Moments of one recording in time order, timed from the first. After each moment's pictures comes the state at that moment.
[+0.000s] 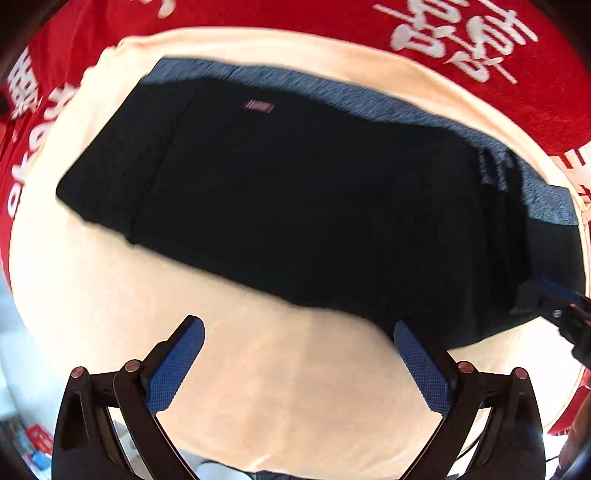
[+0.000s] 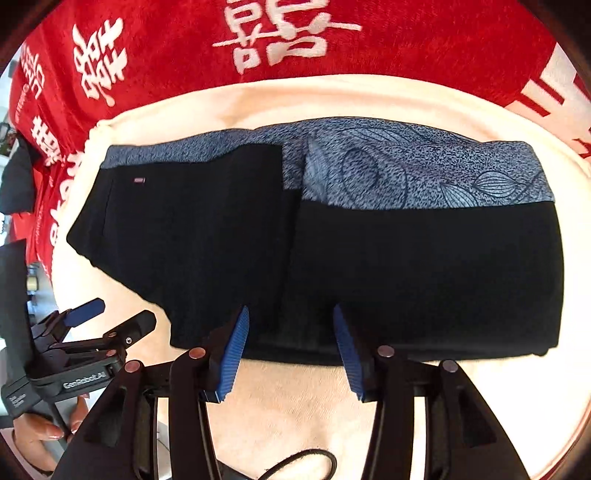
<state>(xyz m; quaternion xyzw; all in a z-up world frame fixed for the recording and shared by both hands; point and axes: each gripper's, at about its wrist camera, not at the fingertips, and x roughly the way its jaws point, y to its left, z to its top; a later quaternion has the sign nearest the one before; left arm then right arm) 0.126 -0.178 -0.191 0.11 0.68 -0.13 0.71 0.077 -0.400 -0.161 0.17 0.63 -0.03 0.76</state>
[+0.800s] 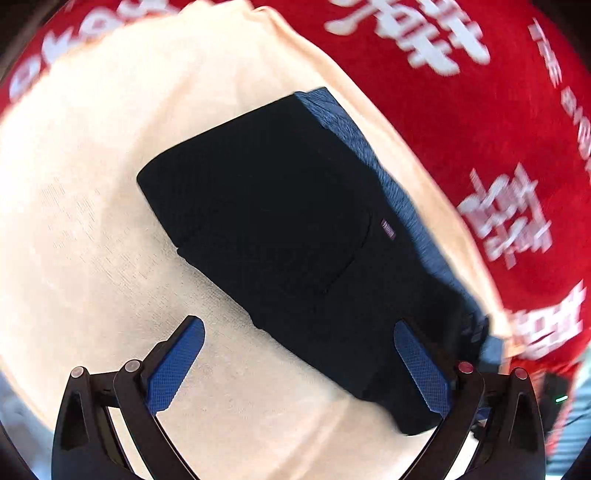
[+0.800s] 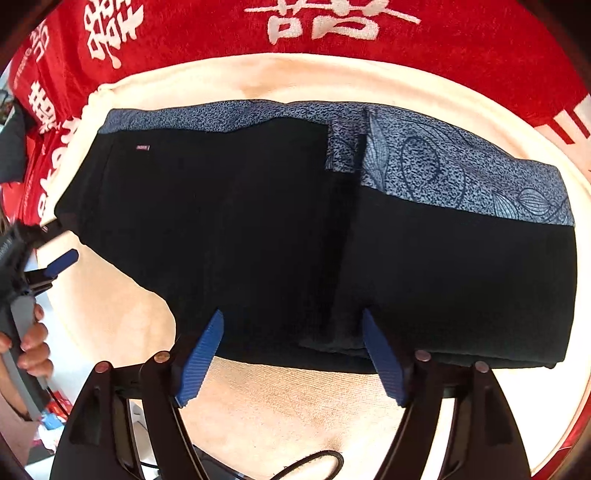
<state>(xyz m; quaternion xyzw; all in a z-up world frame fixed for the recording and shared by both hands) 0.195 0.005 -0.188 -0.21 0.64 -0.14 0.72 0.098 -0.369 -0.177 0.12 0.66 -0.02 0.74</state>
